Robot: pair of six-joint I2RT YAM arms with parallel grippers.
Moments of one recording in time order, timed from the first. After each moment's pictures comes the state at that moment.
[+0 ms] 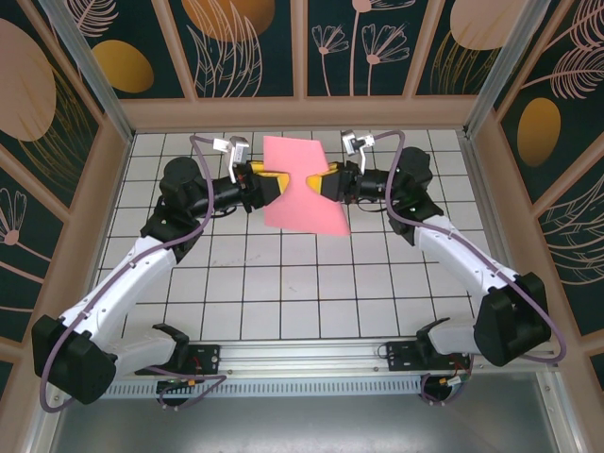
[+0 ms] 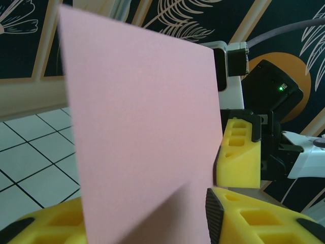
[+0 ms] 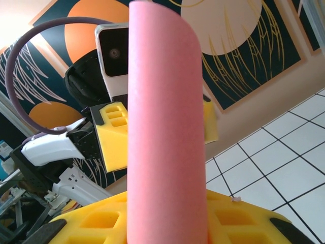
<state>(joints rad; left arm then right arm) -0.47 1.16 0.98 0.20 0.71 -0.51 0.45 1.32 0.98 0.54 -1.07 0.75</state>
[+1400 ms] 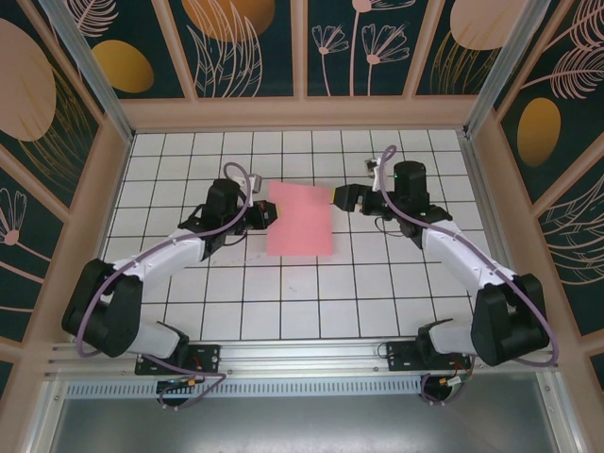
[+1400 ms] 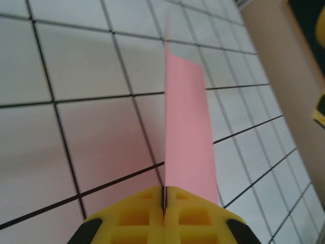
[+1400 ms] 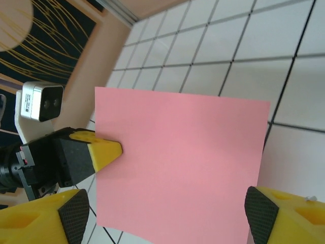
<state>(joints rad) -0.47 1.45 0.79 0.06 0.36 -0.58 0.33 1.34 0.85 -0.05 -0.64 0.49</state>
